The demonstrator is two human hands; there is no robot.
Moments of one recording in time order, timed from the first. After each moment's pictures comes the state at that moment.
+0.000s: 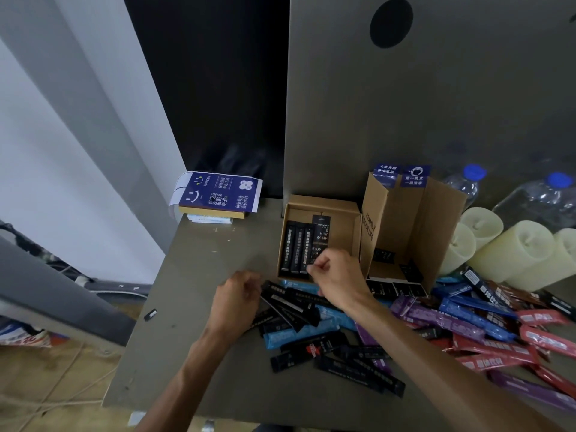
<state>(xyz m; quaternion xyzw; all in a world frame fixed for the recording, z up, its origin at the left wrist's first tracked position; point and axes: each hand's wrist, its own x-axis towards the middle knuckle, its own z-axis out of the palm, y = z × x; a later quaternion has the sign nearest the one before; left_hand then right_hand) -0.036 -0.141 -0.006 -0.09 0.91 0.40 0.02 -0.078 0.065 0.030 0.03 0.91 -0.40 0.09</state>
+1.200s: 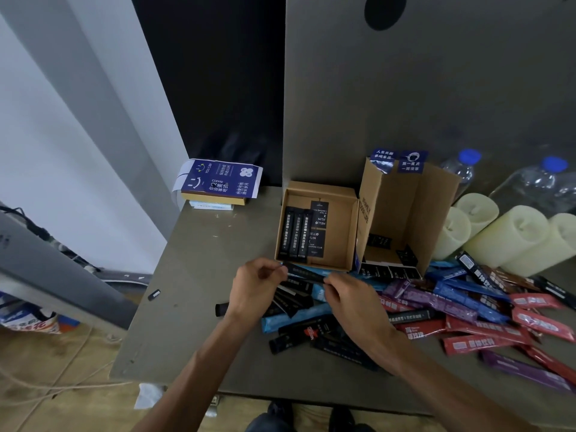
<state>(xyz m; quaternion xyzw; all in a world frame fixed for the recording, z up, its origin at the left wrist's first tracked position) -0.019 -0.100 0.015 -0.15 0.80 0.57 0.05 -0.012 0.102 -0.003 -0.14 0.96 -0.23 -0.03</state>
